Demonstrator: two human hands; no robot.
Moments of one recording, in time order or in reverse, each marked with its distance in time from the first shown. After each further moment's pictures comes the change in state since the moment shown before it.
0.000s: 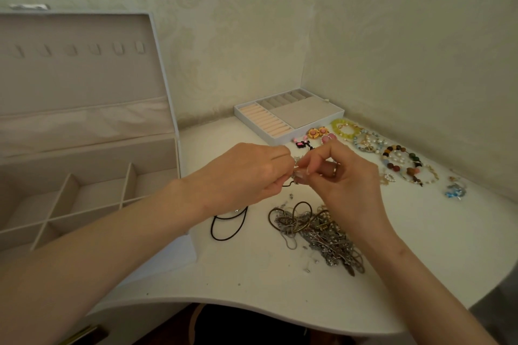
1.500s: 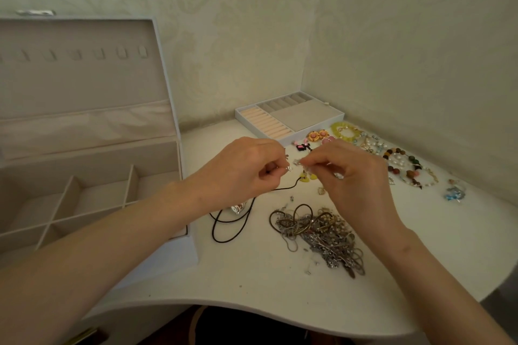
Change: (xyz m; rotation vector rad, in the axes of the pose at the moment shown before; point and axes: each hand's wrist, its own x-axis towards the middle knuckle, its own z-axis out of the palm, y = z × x) left_hand -0.001 -0.003 -0.003 -0.278 0.042 -0.287; right_hand 0.011 0.005 -0.013 -0.507 0.064 -0.413
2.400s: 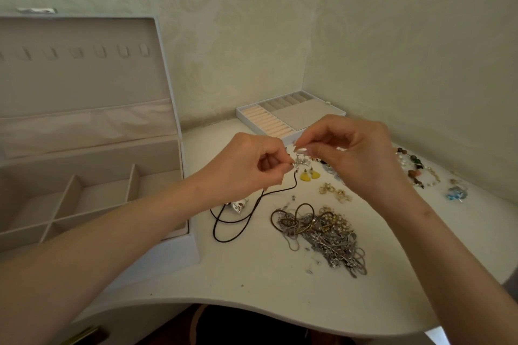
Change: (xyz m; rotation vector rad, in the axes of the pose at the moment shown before) left_hand 0.000 0.012 -0.006 -0.469 -0.050 -0.310; right_hand 0.035 -0.019 -0.017 0.287 -0.200 0.224
